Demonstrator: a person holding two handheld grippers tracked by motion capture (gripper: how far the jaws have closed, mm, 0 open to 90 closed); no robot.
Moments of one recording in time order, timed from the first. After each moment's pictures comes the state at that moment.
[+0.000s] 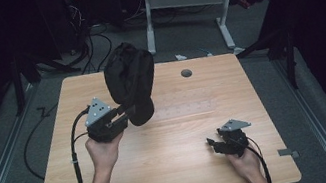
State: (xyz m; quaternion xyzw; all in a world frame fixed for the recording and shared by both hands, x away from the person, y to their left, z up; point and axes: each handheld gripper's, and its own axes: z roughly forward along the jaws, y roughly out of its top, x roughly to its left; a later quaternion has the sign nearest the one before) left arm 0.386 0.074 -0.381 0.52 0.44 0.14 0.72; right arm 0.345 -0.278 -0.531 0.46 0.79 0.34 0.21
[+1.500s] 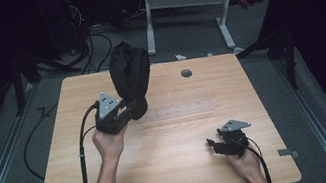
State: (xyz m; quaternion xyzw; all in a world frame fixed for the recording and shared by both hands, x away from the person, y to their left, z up) left arm 0.417 0.059 -0.406 0.51 0.46 0.20 0.70; right arm 0.344 -0.277 -0.531 0.46 0.79 0.34 0.21
